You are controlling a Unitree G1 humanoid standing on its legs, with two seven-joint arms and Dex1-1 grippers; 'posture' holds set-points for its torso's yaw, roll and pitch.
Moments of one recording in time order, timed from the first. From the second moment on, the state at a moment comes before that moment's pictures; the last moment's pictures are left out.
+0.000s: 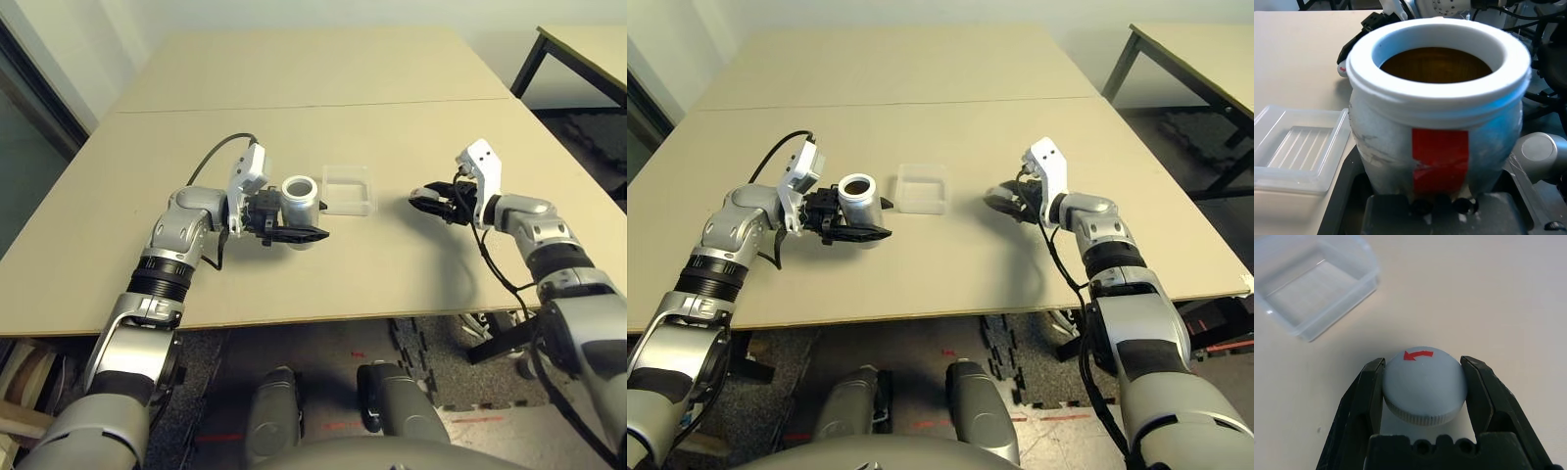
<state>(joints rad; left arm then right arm) -0.68 0.49 -0.13 0.41 -0.35 0.21 -1.45 -0.83 -0.46 -0.01 1.13 0.17 0.00 0.87</state>
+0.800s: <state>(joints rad) -0.97 0.40 -0.18 0.92 0.08 -0.43 -0.88 -0.83 -0.46 -0.05 1.13 0.11 -0.09 0.87</state>
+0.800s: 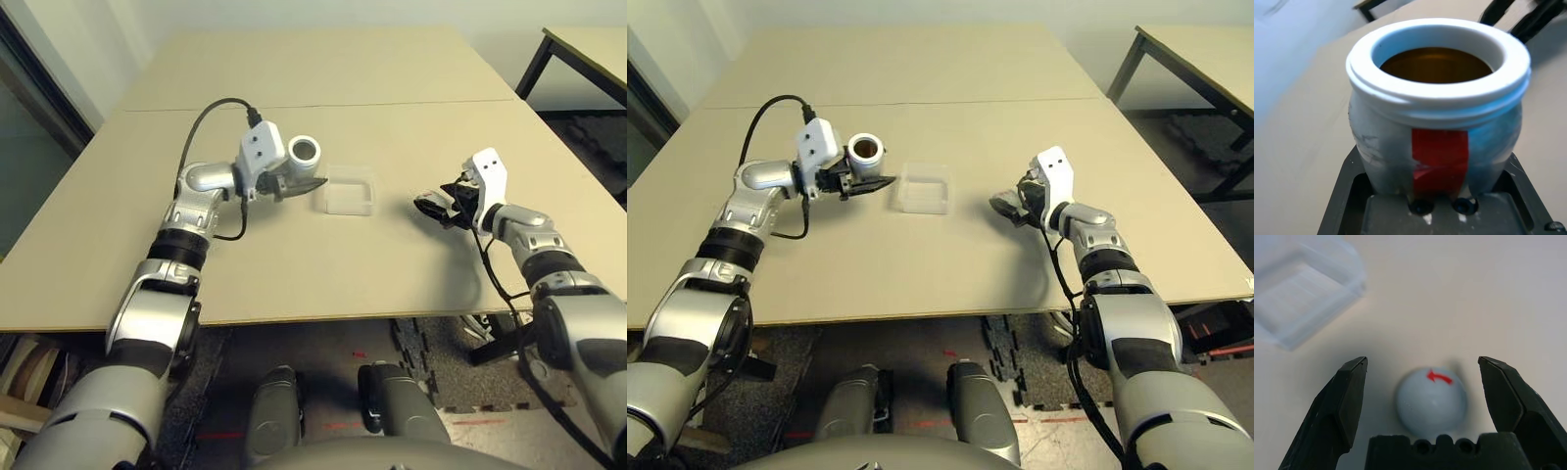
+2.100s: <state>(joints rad) -1.38 0.27 -0.71 1.35 0.89 -0.50 -0.12 -0.70 -0.45 -0.10 0.63 0.31 0.21 1.00</state>
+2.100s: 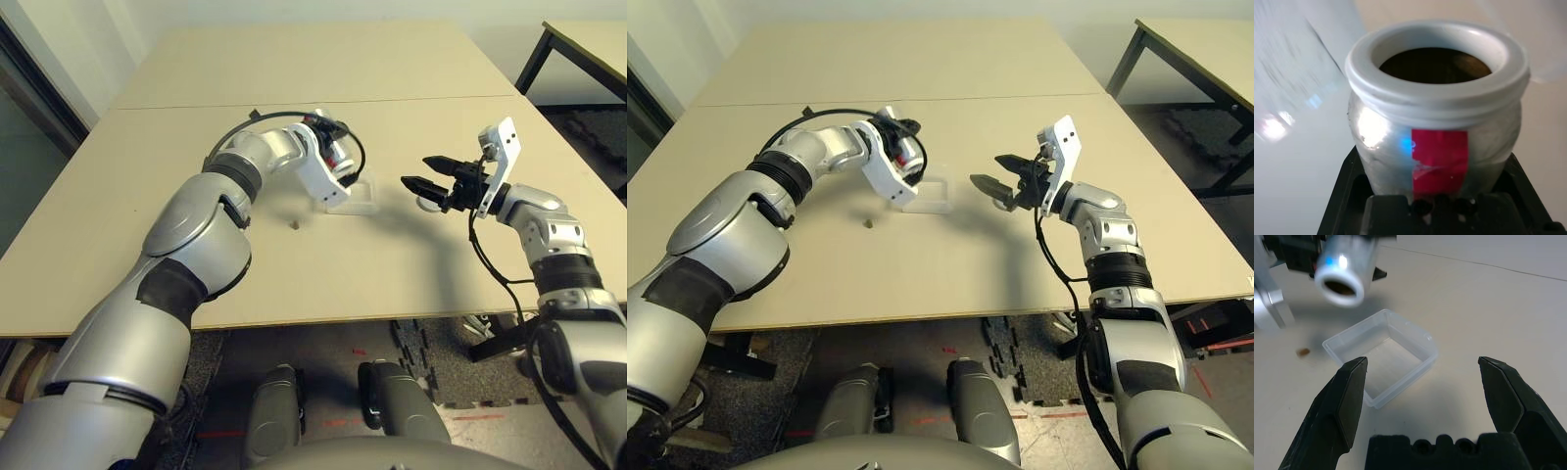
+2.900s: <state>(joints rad) -1.22 0.20 0.04 1.24 0.06 -0.11 -0.78 -0.71 -0.44 -0.10 0.63 0.31 0.21 1.00</state>
